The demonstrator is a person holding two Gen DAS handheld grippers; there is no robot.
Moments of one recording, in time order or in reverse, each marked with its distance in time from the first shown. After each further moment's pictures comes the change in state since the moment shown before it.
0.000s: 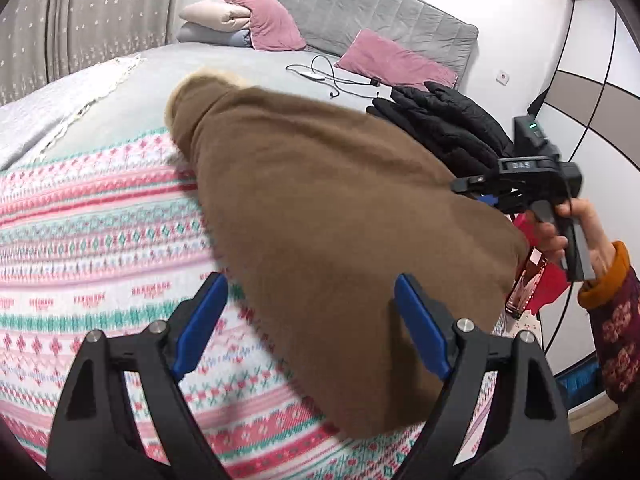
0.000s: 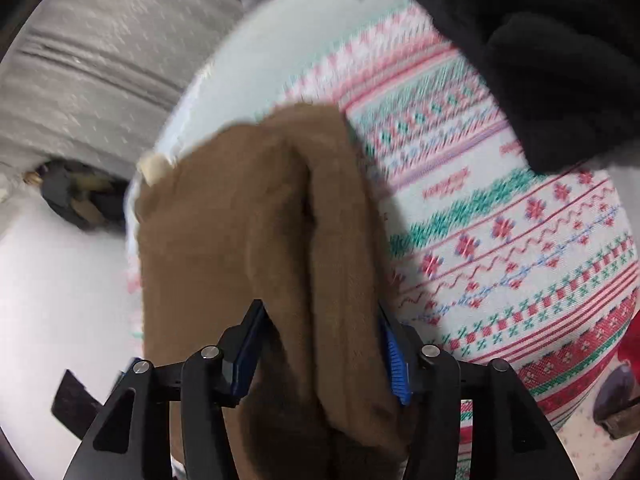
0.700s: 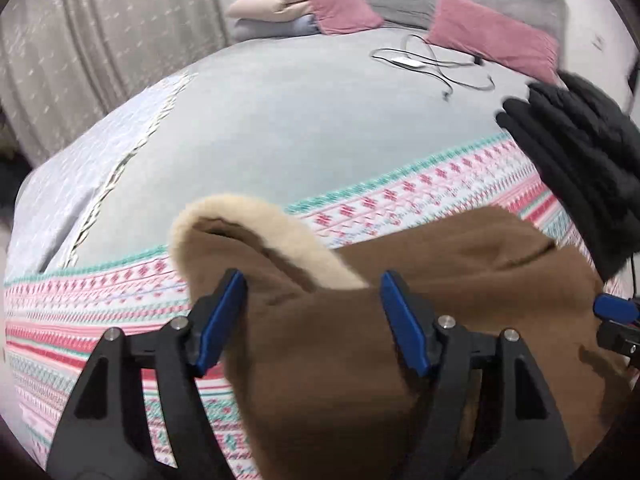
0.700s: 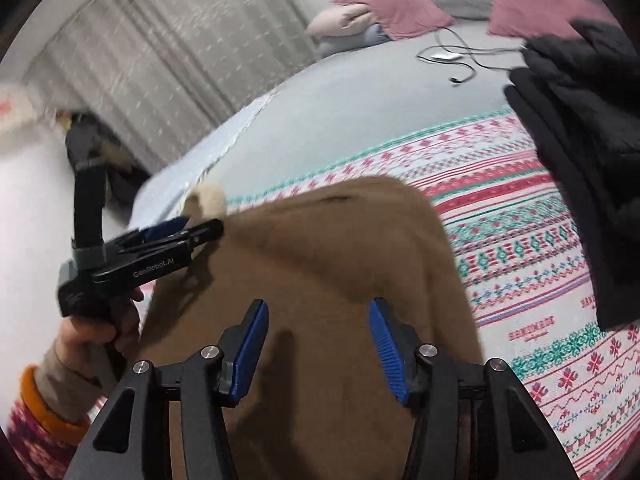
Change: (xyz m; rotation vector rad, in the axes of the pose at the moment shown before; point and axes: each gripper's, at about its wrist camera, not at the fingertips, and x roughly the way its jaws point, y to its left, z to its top) left arm 0.151 0.047 0.158 0.024 0.099 0.390; right arm 0.035 0.077 0.023 -0.231 -0.199 0.006
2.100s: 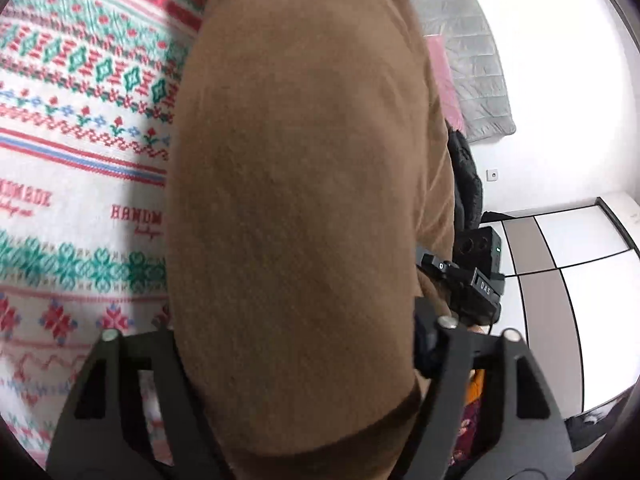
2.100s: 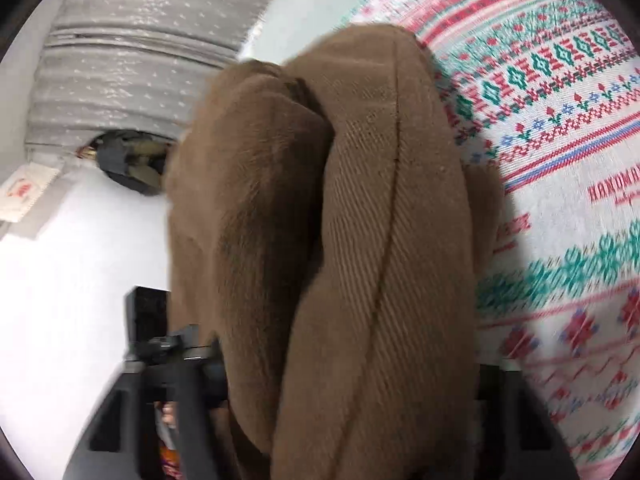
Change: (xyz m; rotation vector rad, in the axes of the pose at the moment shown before) left arm -0.029 0.034 -0.178 -0.651 0.330 -0.821; right arm 0.045 -0.028 -0.039 0.259 0.357 0.353
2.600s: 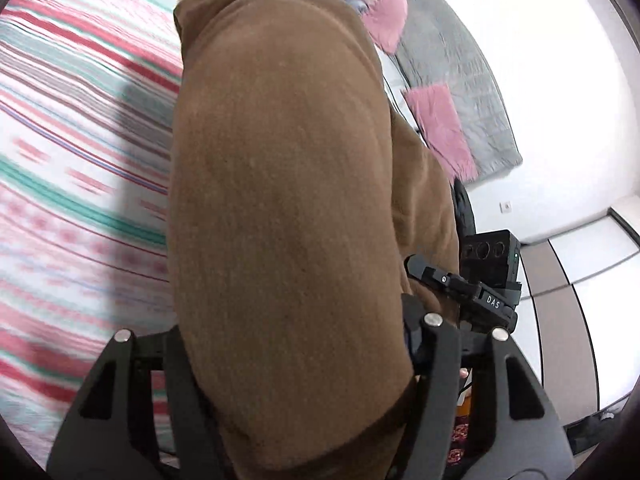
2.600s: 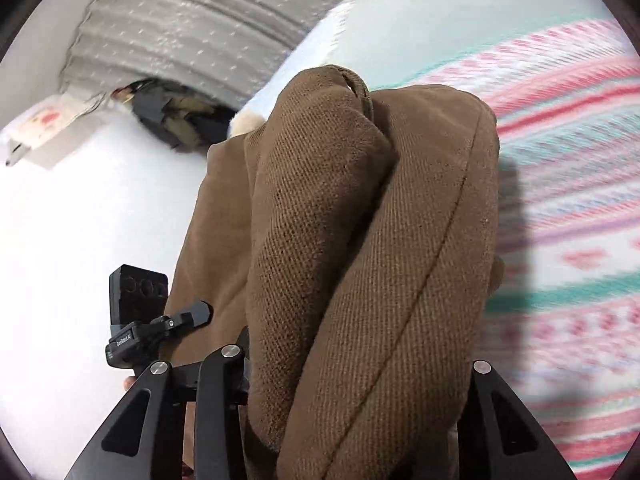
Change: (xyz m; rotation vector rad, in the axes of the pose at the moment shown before) left arm -0.192 -0.001 -0.009 0.015 -0.204 0.138; right arm 0.078 0.183 -0.029 -0.217 0.073 0.042
